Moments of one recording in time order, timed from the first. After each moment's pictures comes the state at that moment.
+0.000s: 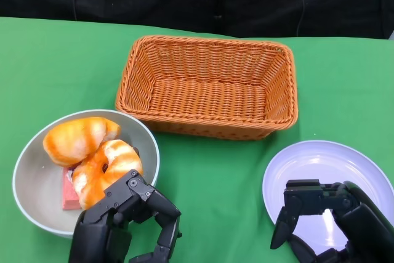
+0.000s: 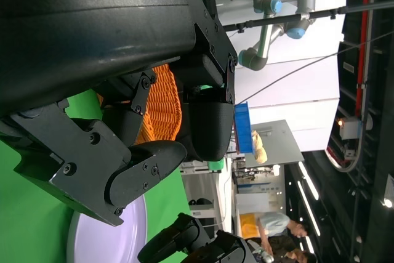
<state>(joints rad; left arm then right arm) 0.37 -0.09 -0.15 -0.12 -0.09 -0.62 -0.13 0.13 -0.21 0.14 0.02 -0.17 -0.80 0.20</state>
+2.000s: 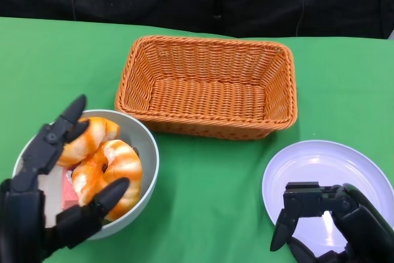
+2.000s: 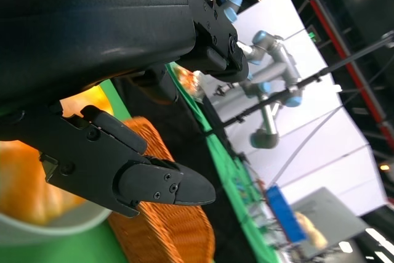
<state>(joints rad) 0.29 -0.03 0.15 -0.28 0.21 -0.51 0.05 0.13 -0.21 0.14 0.03 -0.17 -0.81 0.20</state>
